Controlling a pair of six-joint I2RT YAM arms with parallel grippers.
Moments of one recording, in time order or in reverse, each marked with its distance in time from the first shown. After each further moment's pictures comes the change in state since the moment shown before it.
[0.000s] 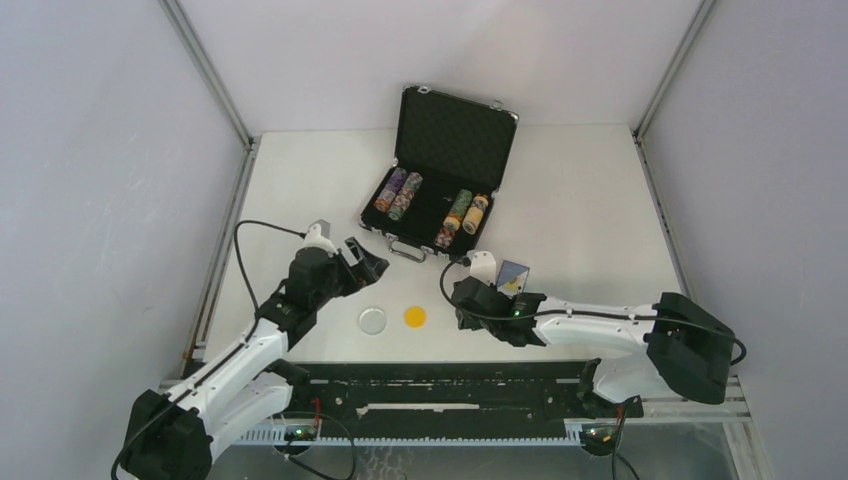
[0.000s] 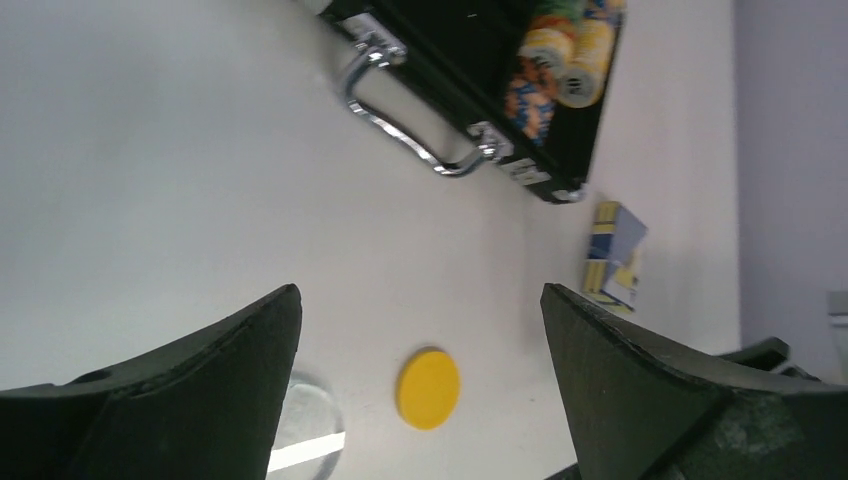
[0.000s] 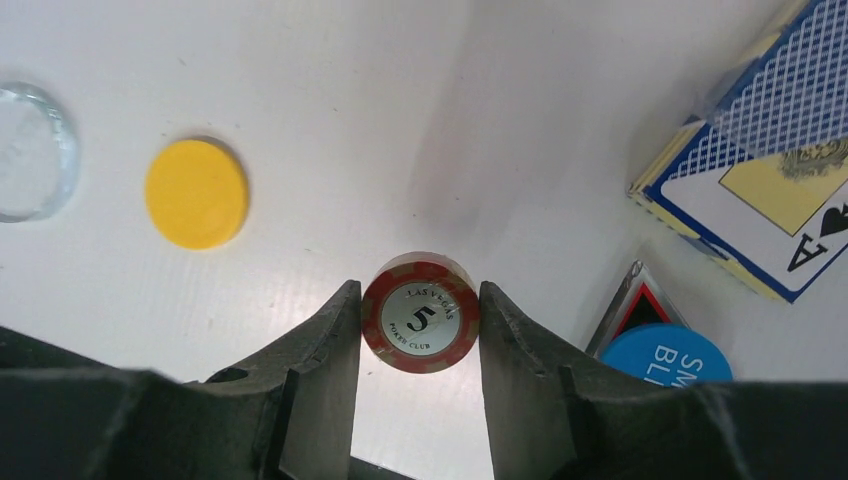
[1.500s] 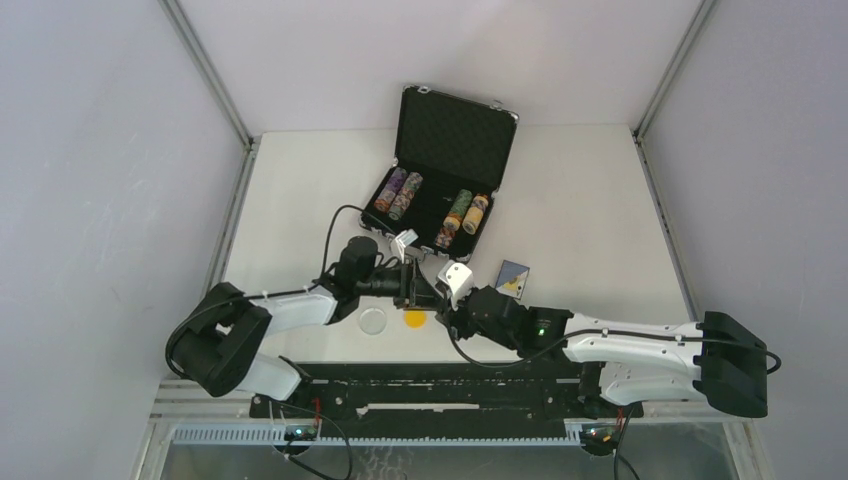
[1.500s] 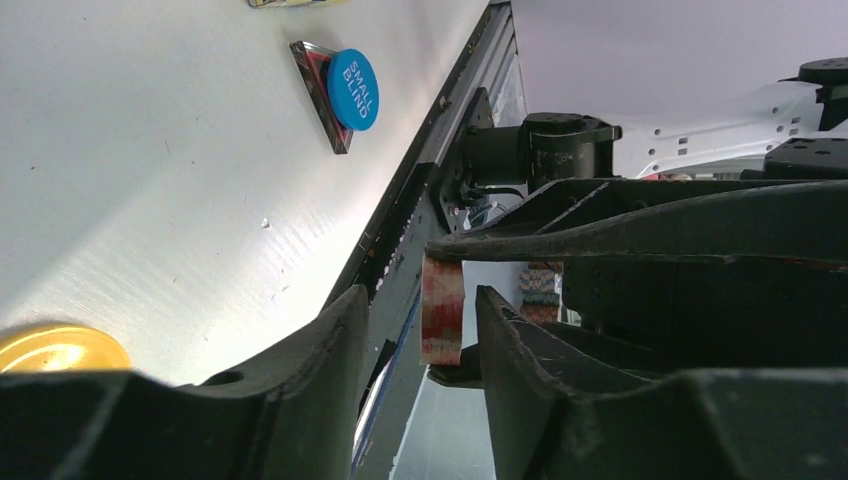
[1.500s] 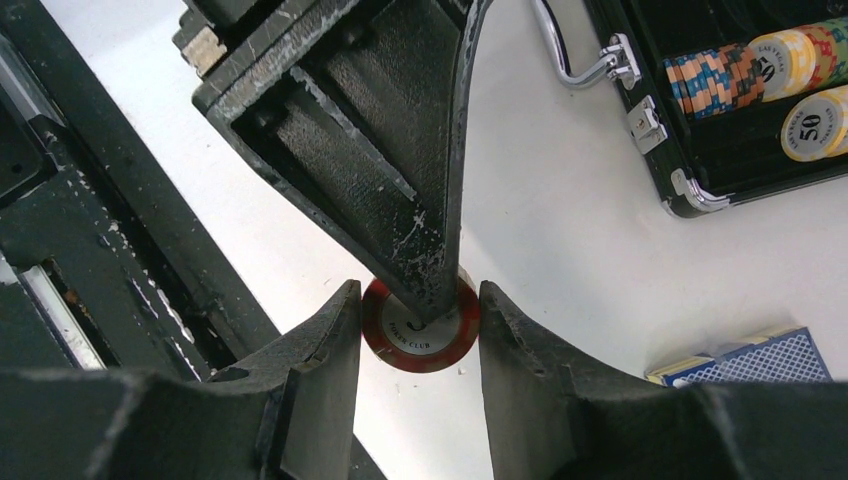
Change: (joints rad) left arm -0.193 0.549 0.083 0.552 0.834 -0.125; right arm 0.127 -0.232 -0.069 0.264 -0.156 -0.597
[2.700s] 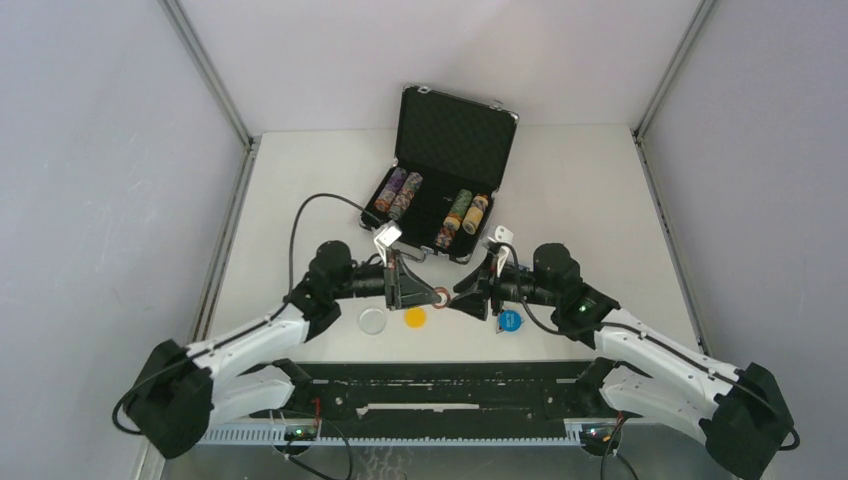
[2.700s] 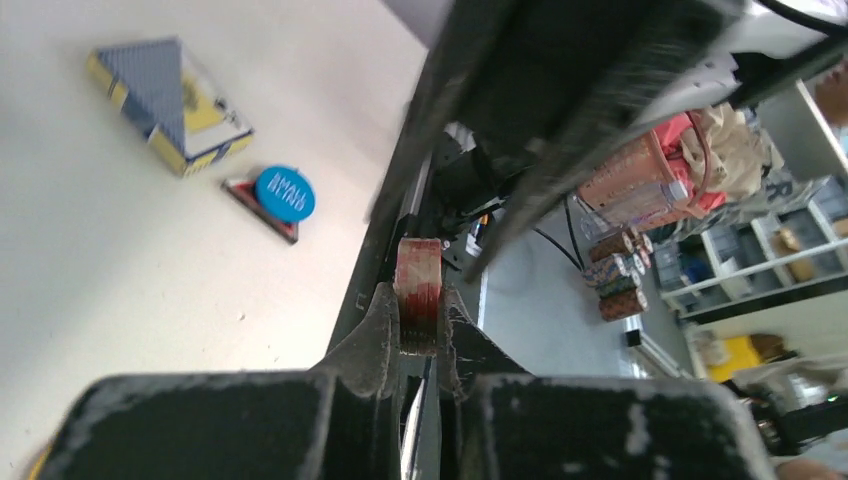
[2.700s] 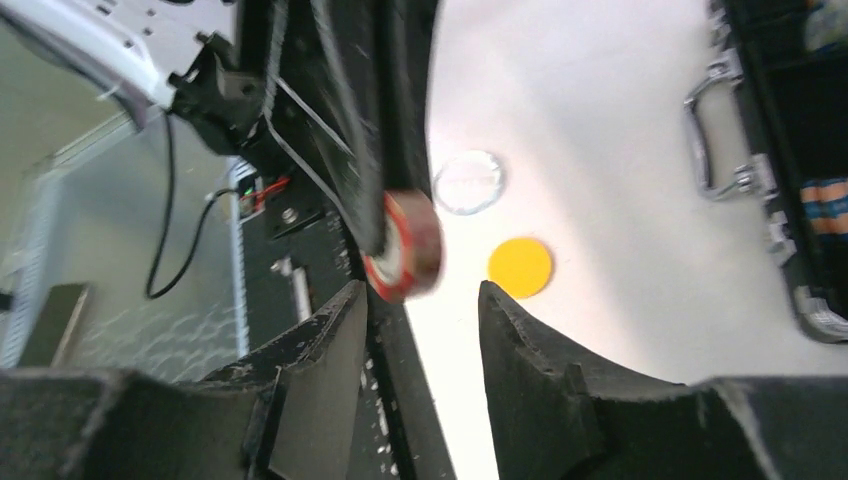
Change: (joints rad) left arm -0.025 -0.294 -0.010 -0.025 -0.023 0.214; right arm -0.447 -0.215 -0.050 0.127 -0.803 0.100
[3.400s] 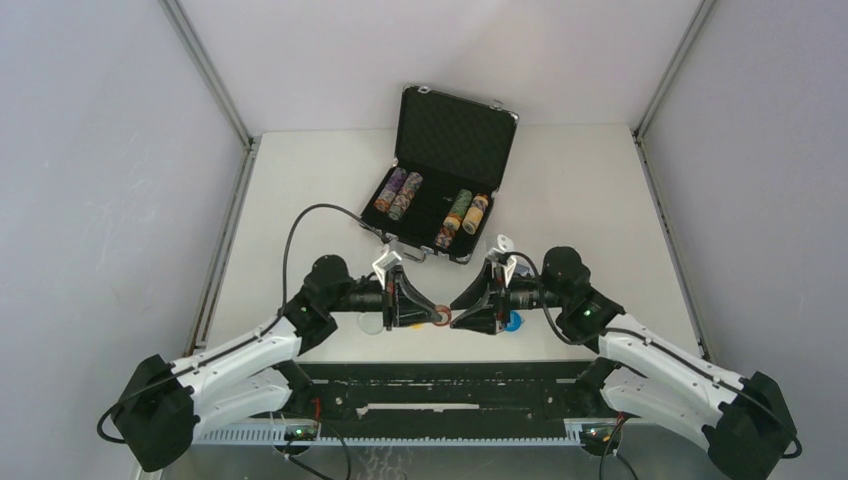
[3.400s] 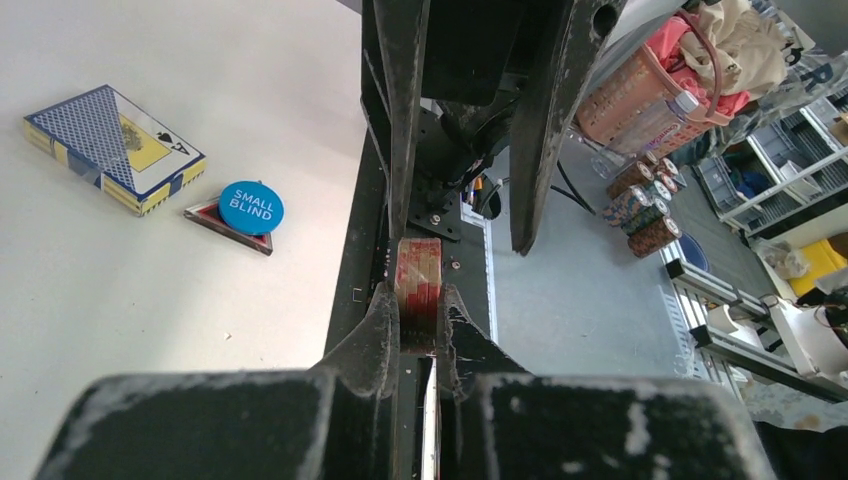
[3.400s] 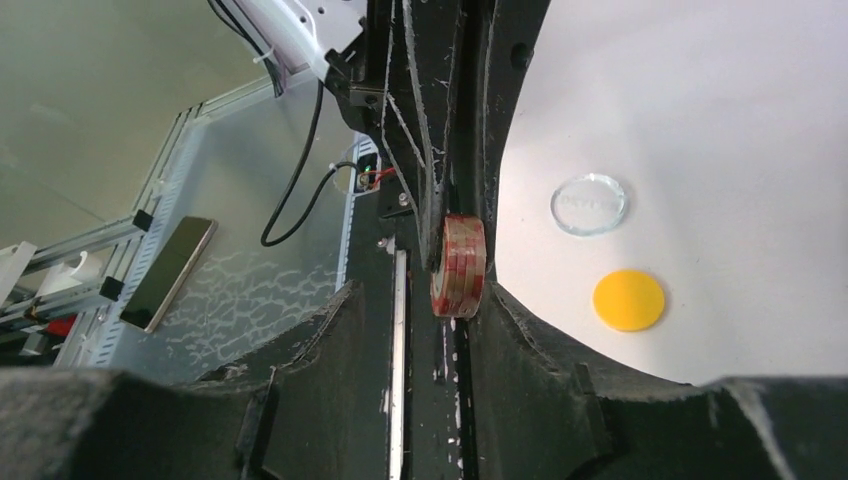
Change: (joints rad) left arm -0.102 -0.164 -0.058 0.013 0.013 0.196; right arm -0.053 -0.015 -0.043 0.124 -0.359 0.077
